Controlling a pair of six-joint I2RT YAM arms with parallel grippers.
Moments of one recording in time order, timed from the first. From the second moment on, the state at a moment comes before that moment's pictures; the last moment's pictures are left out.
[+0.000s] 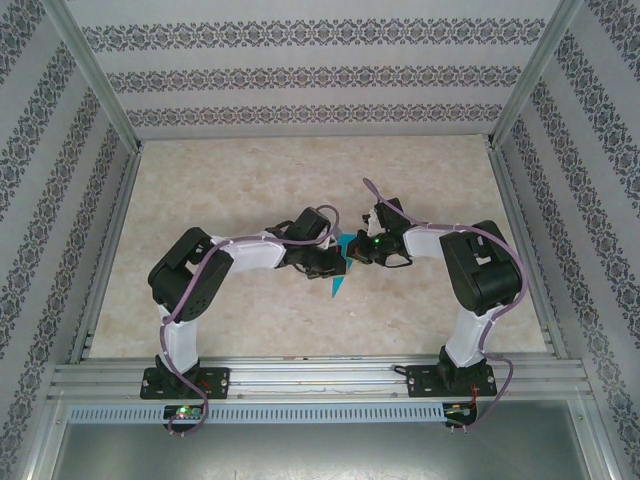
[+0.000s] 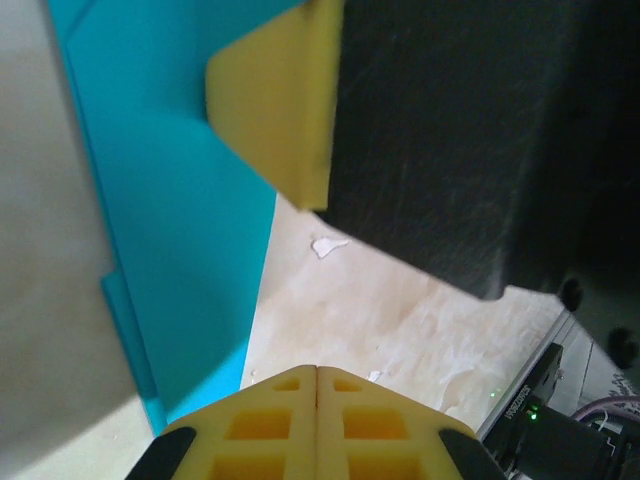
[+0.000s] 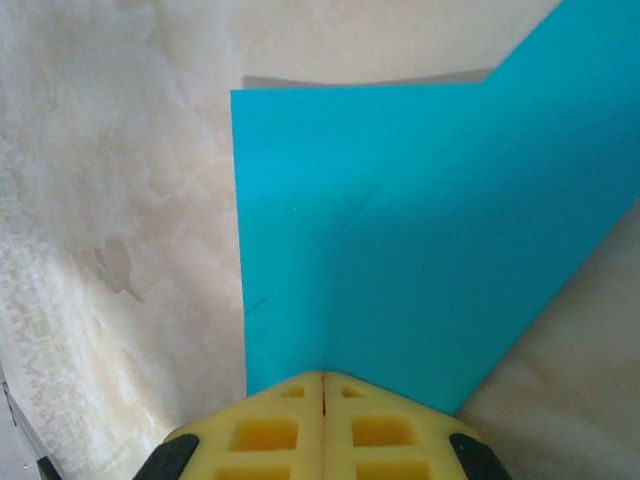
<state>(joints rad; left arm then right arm) -0.69 1.94 1.15 -0.16 0.55 -0.78 0.34 1.84 0.89 -0.12 -0.58 0.65</state>
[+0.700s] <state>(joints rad) -0.68 2.03 1.17 -0.13 0.58 -0.76 0.34 1.85 0.89 -0.11 -0.59 0.64</state>
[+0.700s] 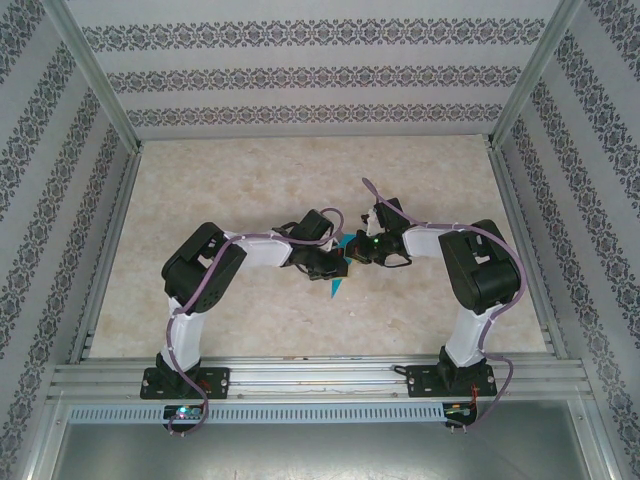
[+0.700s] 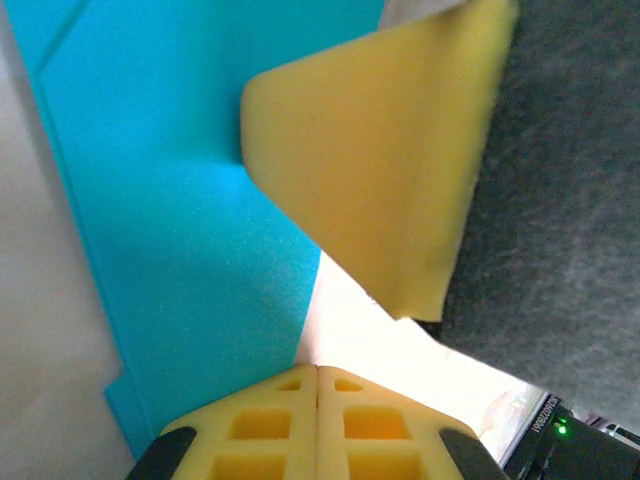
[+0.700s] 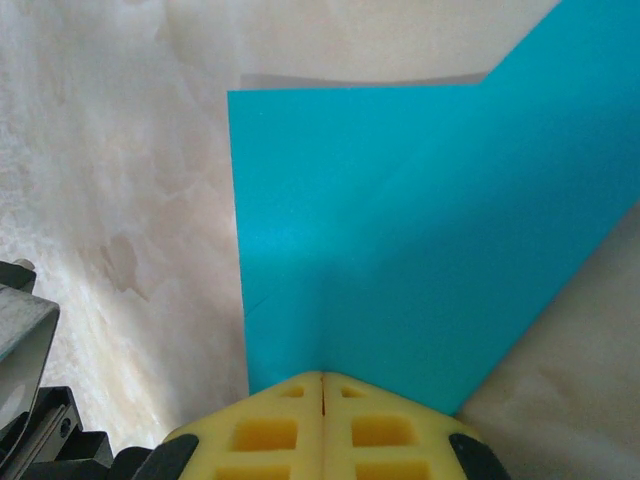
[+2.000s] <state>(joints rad) -0.74 1.91 0.96 0.01 0.54 -0.79 0.34 1.87 0.93 -0.17 -0.62 0.60</state>
